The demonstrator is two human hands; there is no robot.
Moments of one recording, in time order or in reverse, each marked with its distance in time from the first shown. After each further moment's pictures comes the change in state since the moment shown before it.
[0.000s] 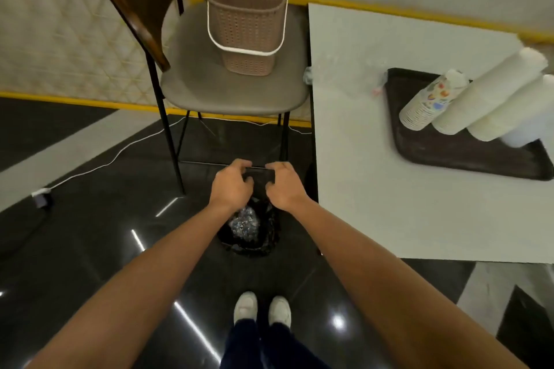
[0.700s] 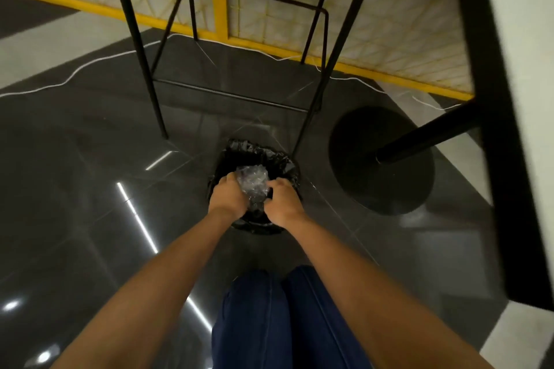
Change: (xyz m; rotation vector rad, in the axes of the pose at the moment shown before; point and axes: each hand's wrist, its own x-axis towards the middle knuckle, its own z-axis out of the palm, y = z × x) left_hand 0.074 -0.263 0.240 0.071 -0.237 -0.334; right_hand 0.126 0.183 0.267 -0.106 -0.246 0.175
